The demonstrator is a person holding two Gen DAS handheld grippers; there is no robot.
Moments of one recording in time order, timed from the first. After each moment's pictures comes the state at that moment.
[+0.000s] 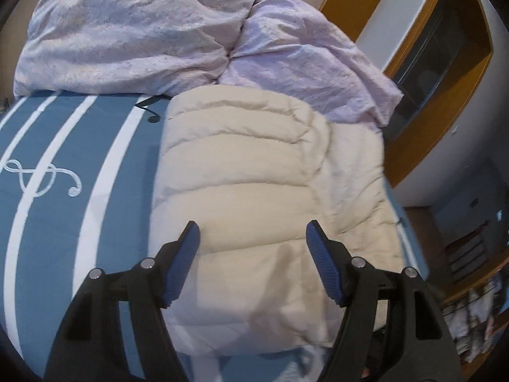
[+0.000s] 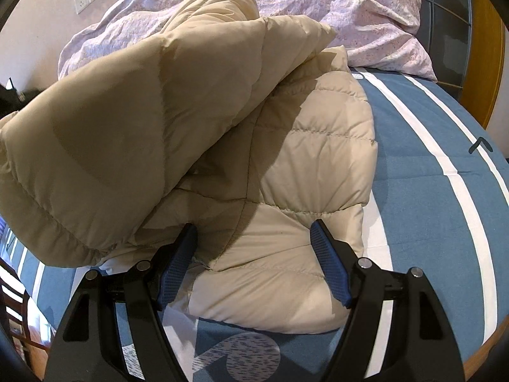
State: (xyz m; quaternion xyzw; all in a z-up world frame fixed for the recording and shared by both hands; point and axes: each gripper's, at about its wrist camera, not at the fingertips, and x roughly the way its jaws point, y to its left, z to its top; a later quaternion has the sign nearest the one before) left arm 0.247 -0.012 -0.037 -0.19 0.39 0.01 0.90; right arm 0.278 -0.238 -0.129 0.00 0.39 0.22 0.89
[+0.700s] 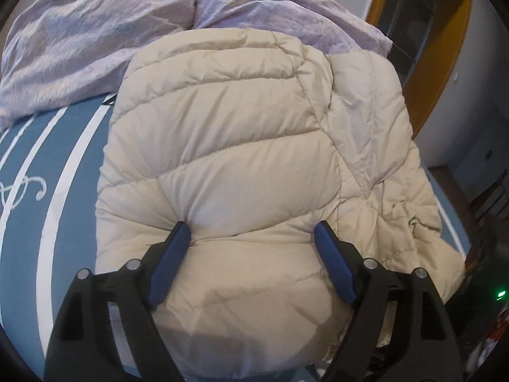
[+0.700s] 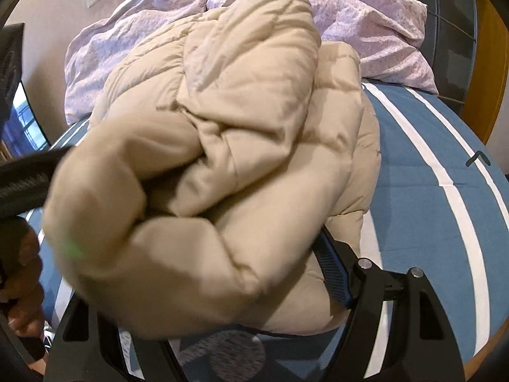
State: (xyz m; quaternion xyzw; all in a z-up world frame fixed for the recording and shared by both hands) left arm 0.267 -0.084 -0.090 -0.09 0.41 0.00 0.91; right arm 0.274 -0.245 -0.128 -0.02 0.37 0.23 0.90
